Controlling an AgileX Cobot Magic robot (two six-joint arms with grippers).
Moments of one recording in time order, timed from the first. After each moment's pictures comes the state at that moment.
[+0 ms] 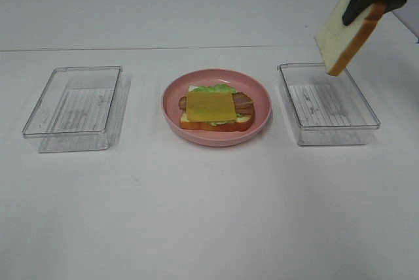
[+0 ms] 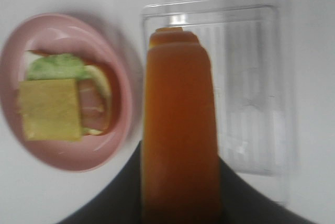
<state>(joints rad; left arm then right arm) 0.05 -0.01 -0.52 -0.07 1.08 0.05 0.01 2.04 -1.89 0.28 1.21 -0.04</state>
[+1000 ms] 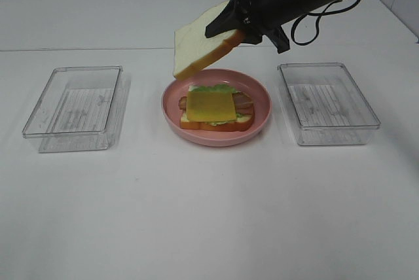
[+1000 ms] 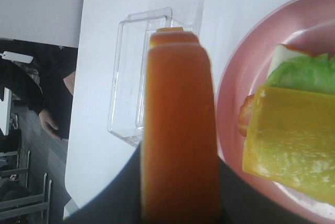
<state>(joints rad) 0.05 -0.01 -0.52 -0.08 1.08 0.05 0.26 2.06 -1.53 1.05 0.80 -0.43</state>
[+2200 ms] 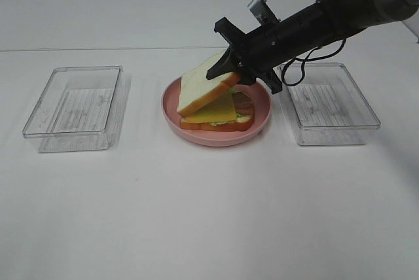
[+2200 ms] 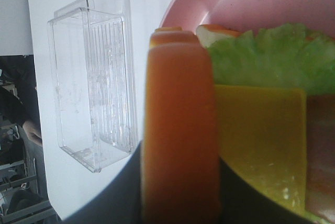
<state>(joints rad) 0.05 -0.01 -0.52 -0.08 1.08 0.05 0.26 2.23 -1.53 1.09 0.75 -0.43</state>
